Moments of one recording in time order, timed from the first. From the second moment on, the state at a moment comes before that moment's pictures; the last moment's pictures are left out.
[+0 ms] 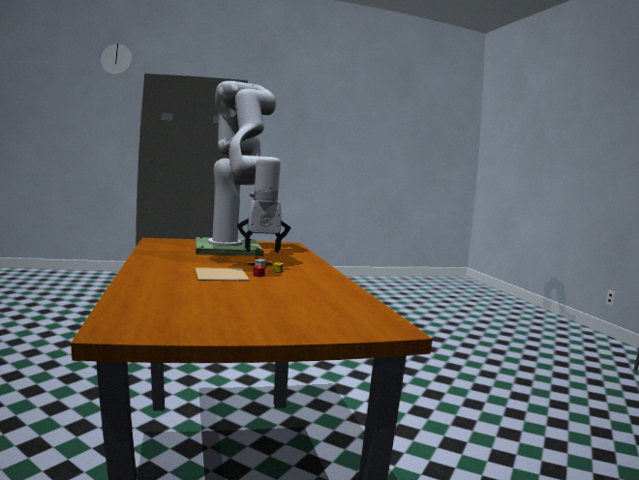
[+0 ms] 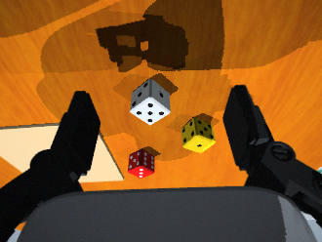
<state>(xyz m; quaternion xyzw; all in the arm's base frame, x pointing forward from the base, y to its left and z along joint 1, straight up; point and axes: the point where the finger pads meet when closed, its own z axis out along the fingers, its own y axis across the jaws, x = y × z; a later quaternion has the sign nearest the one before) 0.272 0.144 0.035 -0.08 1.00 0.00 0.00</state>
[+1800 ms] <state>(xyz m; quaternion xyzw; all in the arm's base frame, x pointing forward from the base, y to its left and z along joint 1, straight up) 0.307 0.187 0.035 -0.08 1.00 0.00 0.00</state>
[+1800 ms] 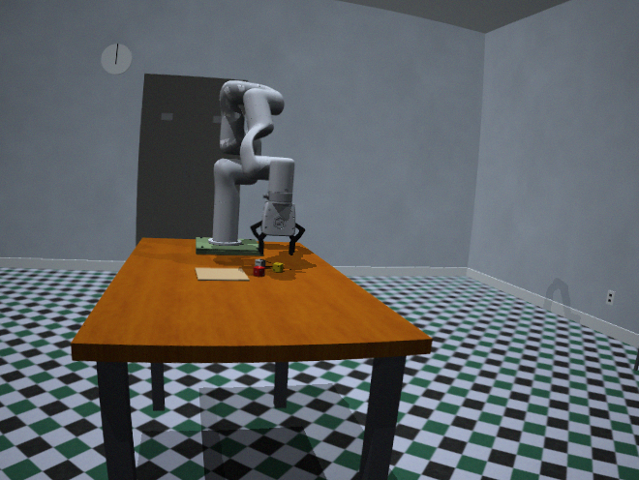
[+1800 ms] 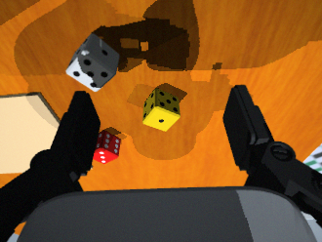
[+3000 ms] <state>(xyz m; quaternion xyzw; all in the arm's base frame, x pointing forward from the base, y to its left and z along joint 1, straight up) 0.306 0.187 0.139 -0.08 1.00 0.00 0.00</state>
